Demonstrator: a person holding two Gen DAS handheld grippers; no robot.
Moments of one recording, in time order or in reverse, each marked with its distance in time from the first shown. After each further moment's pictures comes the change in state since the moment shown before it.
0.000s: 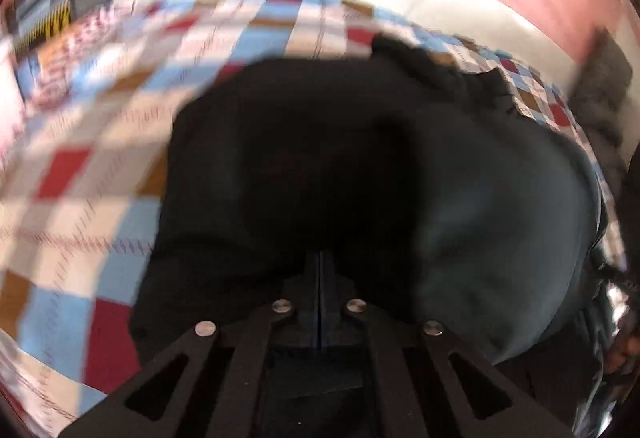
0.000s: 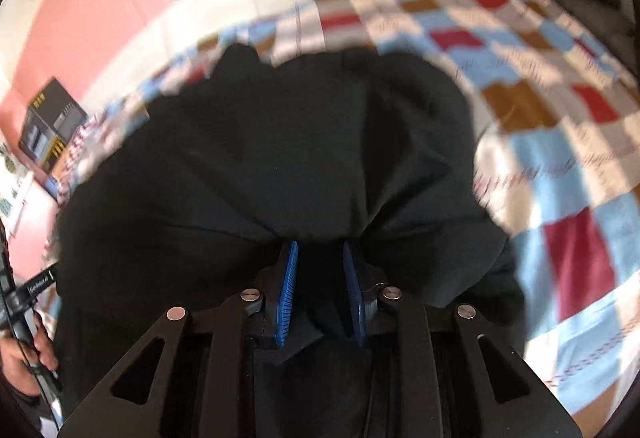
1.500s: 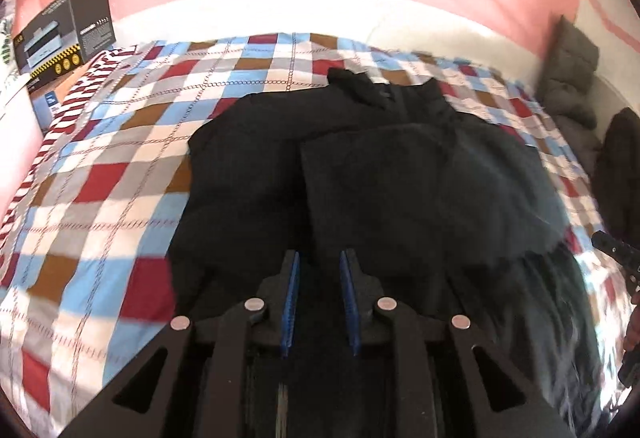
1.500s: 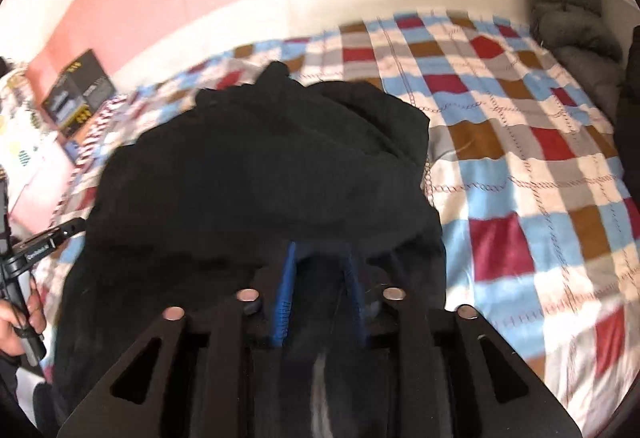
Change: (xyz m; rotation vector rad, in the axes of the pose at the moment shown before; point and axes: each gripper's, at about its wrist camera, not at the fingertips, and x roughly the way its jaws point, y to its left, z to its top) left arm -0.110 -0.038 -0.045 0.113 -0.106 0.005; right arm -0.114 0.009 -0.033 -0.153 -0.072 -0.004
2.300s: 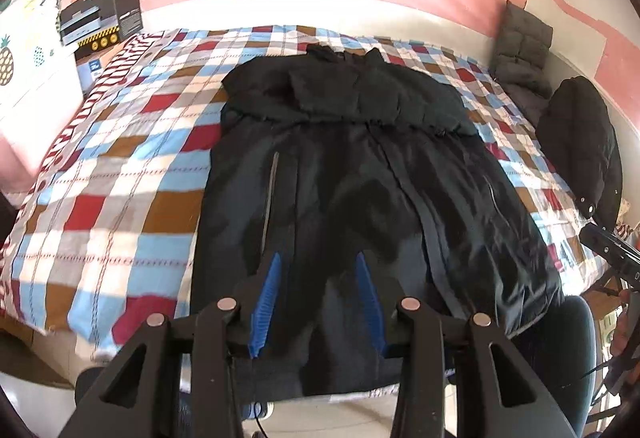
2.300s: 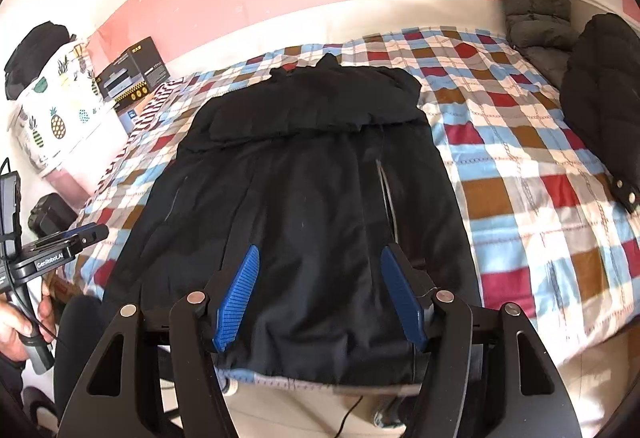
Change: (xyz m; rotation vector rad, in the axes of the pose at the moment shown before) left arm -0.180 -0.014 -0.164 0.005 0.023 -0.028; right arm -0.179 0.068 -0.166 -0.026 -0.053 0.023
